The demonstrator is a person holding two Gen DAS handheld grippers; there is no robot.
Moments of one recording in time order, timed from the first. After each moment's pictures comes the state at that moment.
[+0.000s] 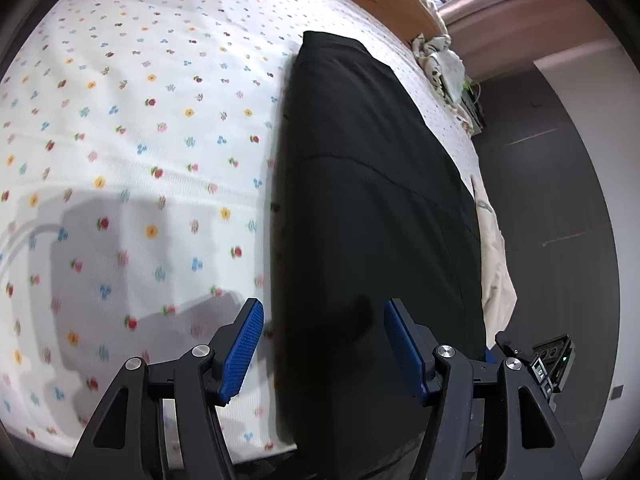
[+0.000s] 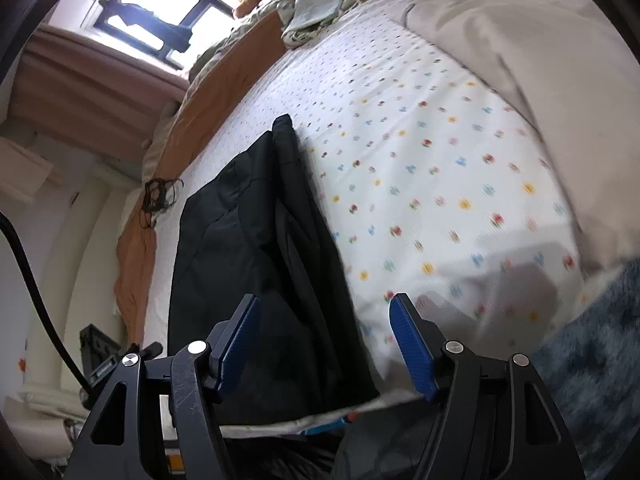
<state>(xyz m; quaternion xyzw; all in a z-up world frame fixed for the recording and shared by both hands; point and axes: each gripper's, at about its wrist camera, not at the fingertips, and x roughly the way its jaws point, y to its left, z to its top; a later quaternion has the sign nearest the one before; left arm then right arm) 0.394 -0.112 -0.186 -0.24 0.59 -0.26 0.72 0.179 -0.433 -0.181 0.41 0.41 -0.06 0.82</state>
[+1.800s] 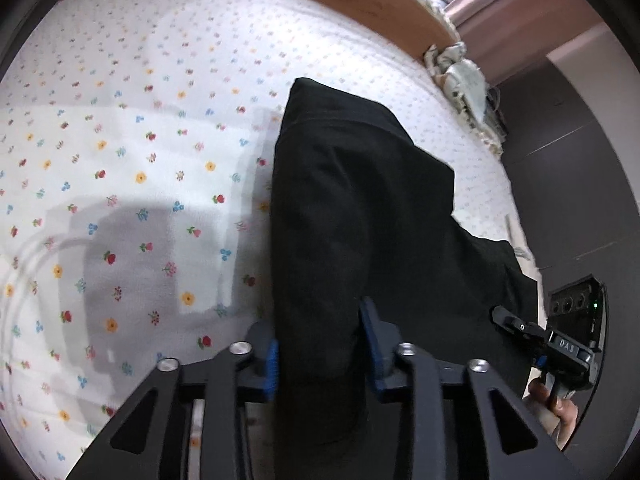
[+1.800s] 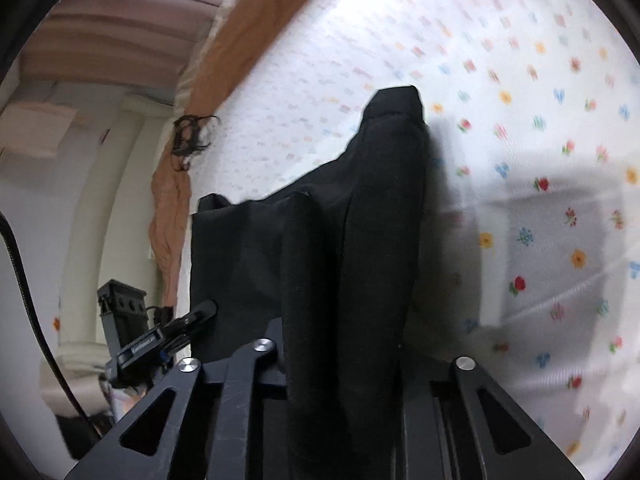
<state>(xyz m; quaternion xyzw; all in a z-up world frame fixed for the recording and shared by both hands) 0.500 -0.162 -0.179 -0.18 0.57 -0.23 0.77 0.376 -0.435 -0.209 0.39 0.49 0.12 0.77</state>
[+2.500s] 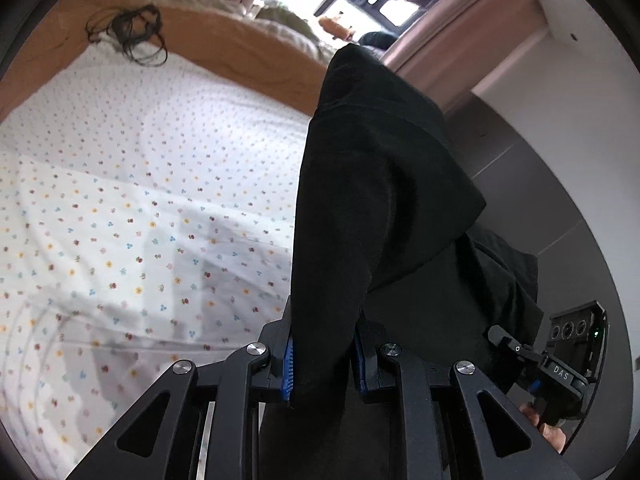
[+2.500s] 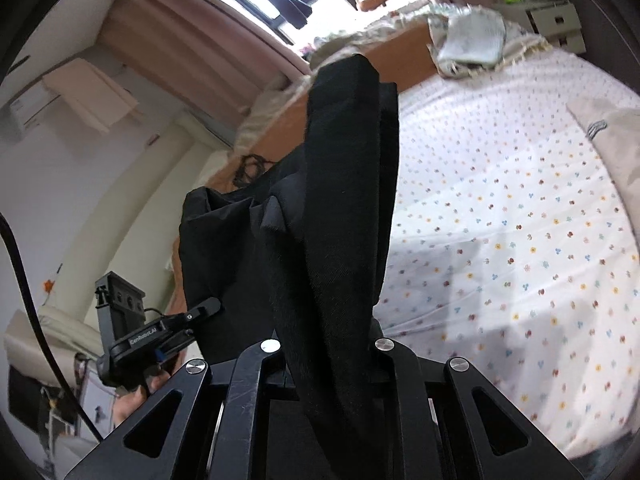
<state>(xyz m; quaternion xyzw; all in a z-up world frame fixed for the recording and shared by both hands) 0.389 -0.112 -0.056 -0.21 0.44 -0.30 0.82 0.253 -0.373 -0.054 0.31 0.36 0.10 0.87</state>
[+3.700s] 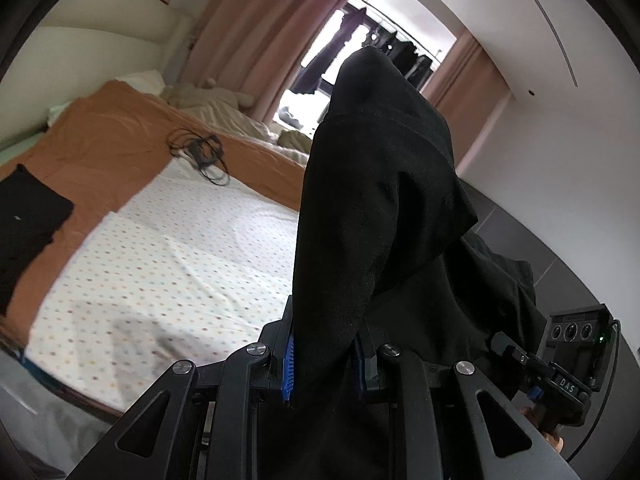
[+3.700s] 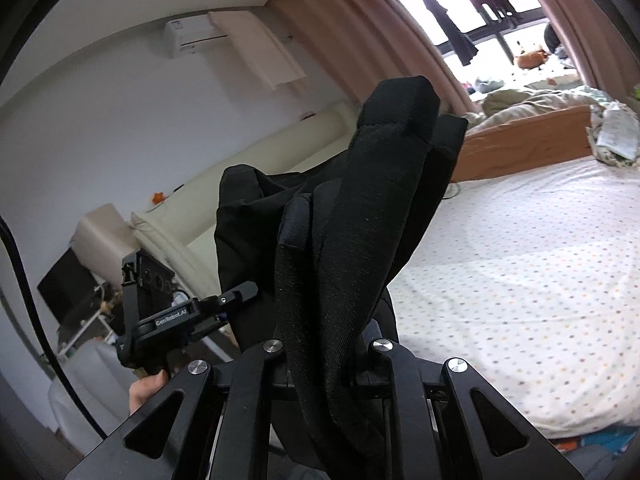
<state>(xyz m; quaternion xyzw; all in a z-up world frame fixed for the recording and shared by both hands) 0.188 0.115 0.077 -0.23 0.28 -0.24 0.90 0.142 -0.159 0.059 0.21 0.25 0.30 0.90</state>
